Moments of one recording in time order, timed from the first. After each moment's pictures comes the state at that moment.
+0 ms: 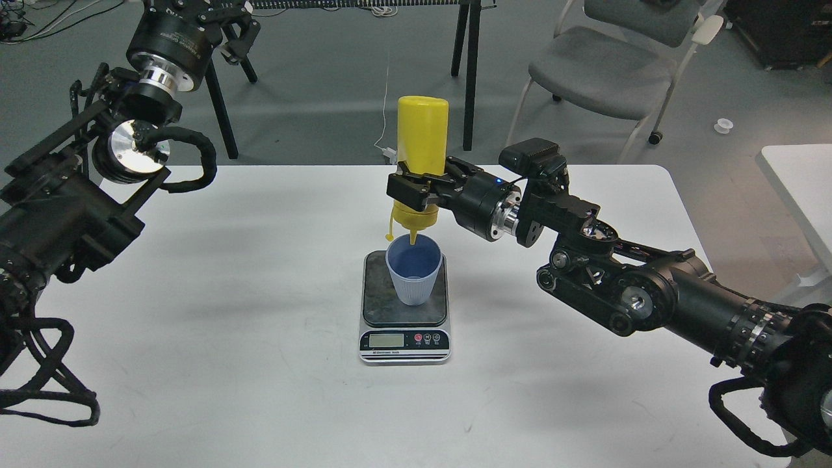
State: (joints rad) left arm -1.01 0.36 -0.67 -0.71 -0.22 -0.34 -0.40; right arm 0.88 -0.17 0.42 0.97 -1.58 -0.11 0.22
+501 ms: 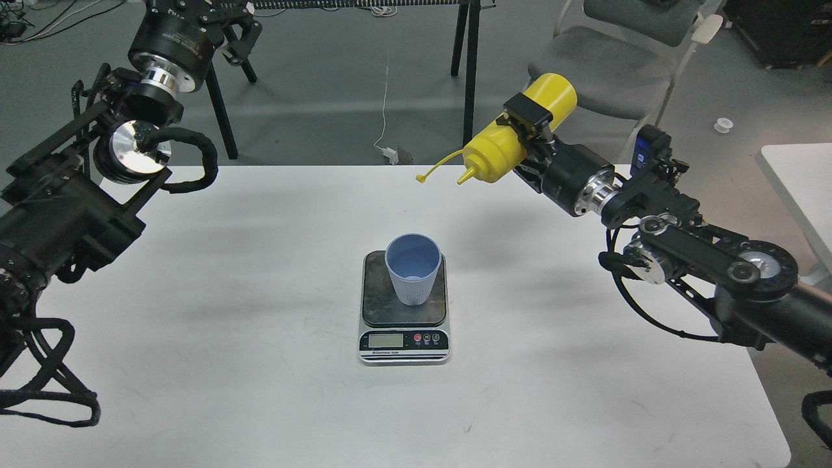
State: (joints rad) left arm -1.01 0.36 -0.66 -0.71 -0.22 -0.34 -0.40; right arm 0.80 -0.42 0.50 1.14 -0.57 0.00 0.23
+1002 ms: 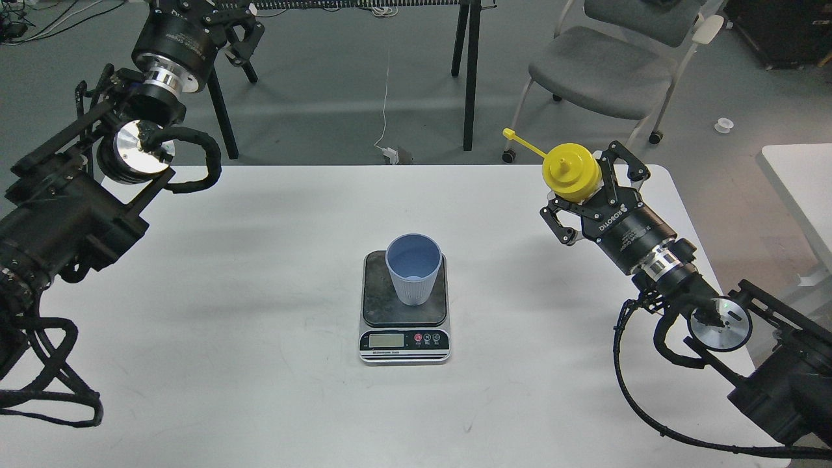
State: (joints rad) left arm -1.02 0.35 -0.66 -0.71 -0.22 -0.32 -0.40; right arm 0.41 -0.44 0.77 1.15 0.26 0.48 0.16
